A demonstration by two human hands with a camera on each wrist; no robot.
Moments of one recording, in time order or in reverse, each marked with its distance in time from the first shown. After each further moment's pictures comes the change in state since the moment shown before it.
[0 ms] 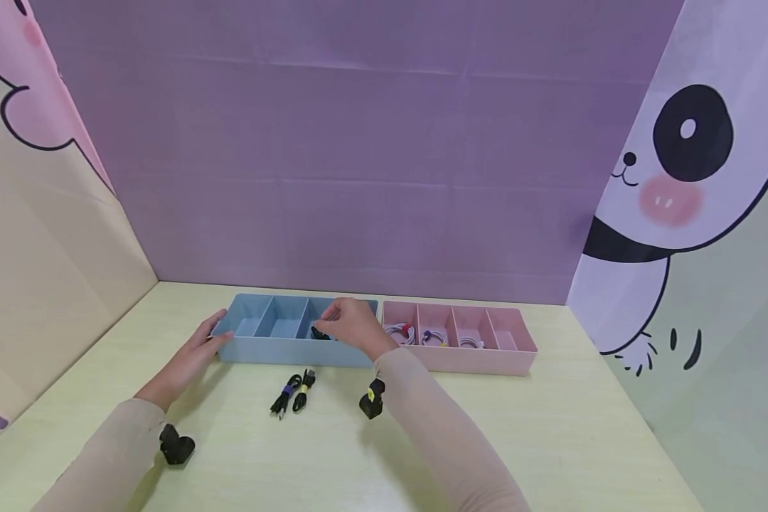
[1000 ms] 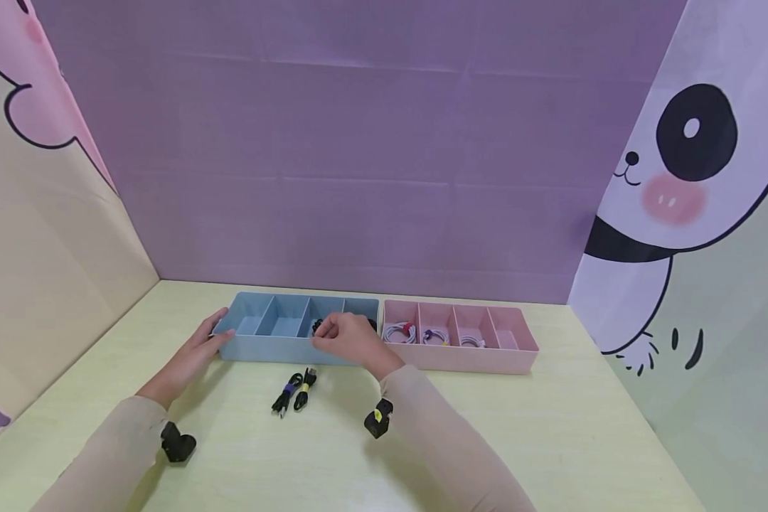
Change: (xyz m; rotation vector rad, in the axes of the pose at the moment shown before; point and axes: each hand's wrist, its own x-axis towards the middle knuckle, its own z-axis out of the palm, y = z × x) left_hand 0.000 -0.002 -0.002 0.000 0.004 -0.002; right_hand -0.022 0.003 0.010 -0.004 -0.033 -0.122
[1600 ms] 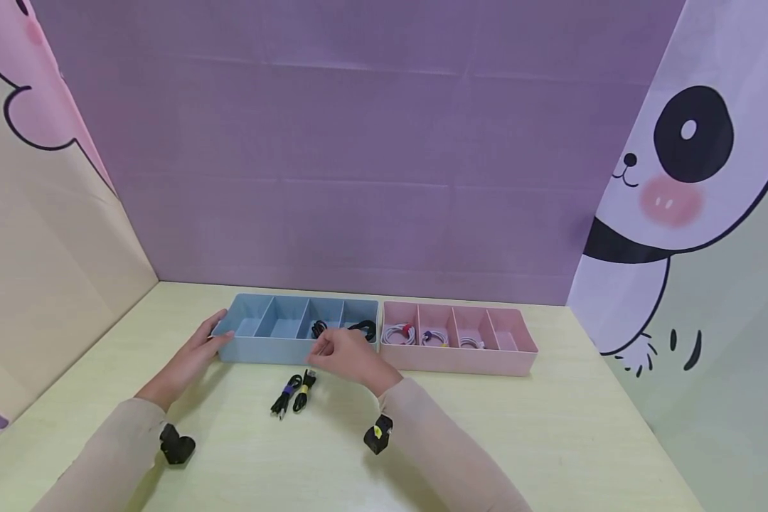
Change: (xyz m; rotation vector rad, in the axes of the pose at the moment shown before) left_hand 0.001 0.000 0.001 -0.006 -0.010 -0.015; right_hand -0.012 0.003 0.014 -0.039 -0.049 -0.041
